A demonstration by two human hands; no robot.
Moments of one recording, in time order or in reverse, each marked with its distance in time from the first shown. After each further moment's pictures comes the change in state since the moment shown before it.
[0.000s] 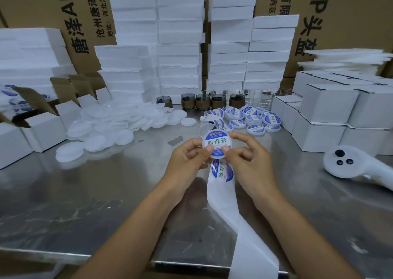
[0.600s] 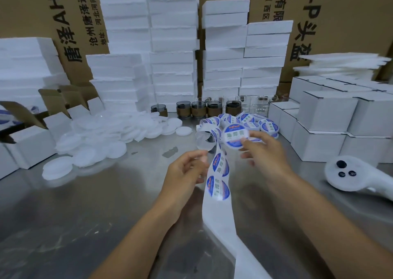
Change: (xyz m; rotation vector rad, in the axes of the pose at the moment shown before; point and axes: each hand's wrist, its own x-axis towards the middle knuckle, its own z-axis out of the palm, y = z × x) left_hand 0.007 -0.005 0.007 -0.025 0.077 0.002; right_hand 0.062 -0.001 -0.030 -0.068 0.133 0.247
